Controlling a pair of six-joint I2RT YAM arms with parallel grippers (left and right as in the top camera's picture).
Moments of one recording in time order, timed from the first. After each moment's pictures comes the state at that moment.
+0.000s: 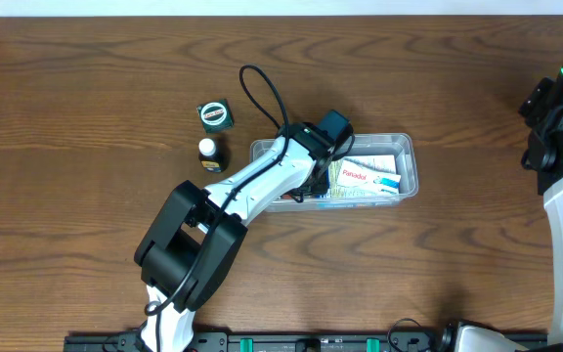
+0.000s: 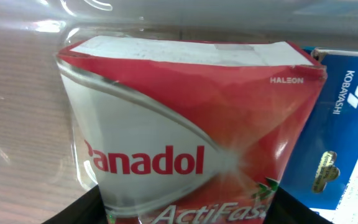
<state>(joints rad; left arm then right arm) -0.71 2.02 1.46 -0.94 -0.13 -0.80 -0.21 1.37 1.25 -0.59 0.55 0.30</state>
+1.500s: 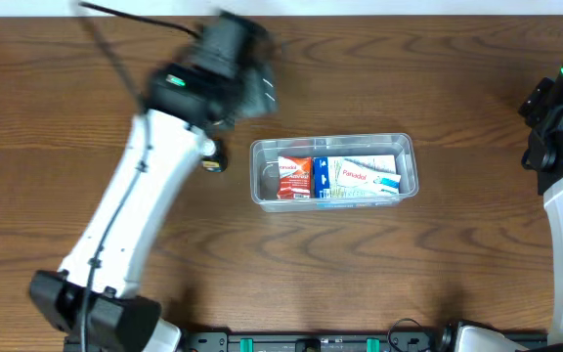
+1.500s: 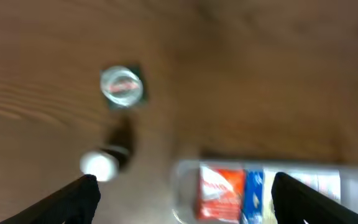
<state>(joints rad) -0.37 1.69 1.81 -1.12 -0.15 -0.49 -0.21 1.37 1.25 -0.59 0.55 0.30</state>
